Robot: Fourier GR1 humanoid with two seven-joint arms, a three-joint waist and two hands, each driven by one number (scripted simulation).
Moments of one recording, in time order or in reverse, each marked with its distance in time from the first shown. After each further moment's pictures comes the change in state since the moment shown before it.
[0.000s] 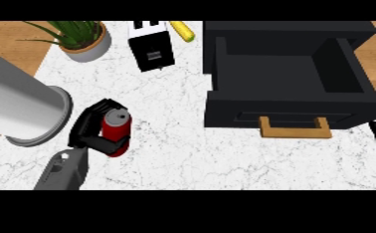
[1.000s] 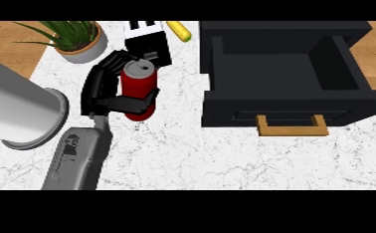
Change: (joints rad) left arm -0.069 -0.155 -0.134 -0.630 0.003 0.420 0.520; right arm -0.003 -0.004 -0.024 -0.013 -0.022 0.005 0.011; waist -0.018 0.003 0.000
